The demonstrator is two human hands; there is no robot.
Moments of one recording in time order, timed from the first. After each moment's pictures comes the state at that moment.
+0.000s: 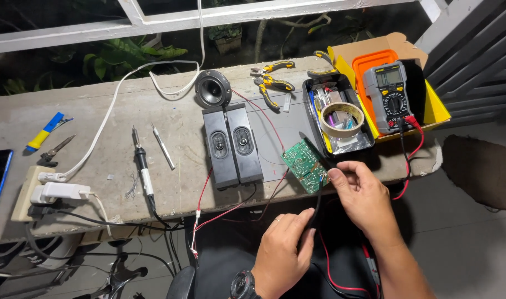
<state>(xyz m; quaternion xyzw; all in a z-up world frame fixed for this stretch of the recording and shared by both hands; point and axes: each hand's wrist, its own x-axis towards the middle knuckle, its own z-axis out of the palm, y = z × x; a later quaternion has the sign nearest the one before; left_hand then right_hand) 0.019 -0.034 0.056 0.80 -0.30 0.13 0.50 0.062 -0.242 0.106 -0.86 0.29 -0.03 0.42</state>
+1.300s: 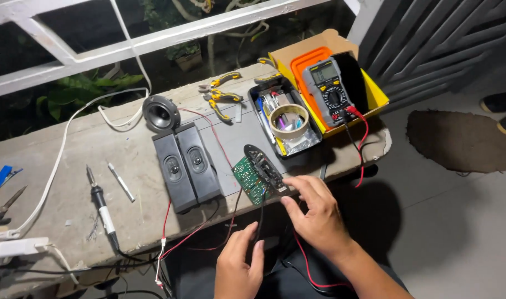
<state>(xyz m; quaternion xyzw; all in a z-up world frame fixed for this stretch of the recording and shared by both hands) 0.012 -0.010 0.011 0.83 -0.21 0.10 0.50 0.028 -0.237 0.074 -0.89 -0.02 -0.27 0.36</state>
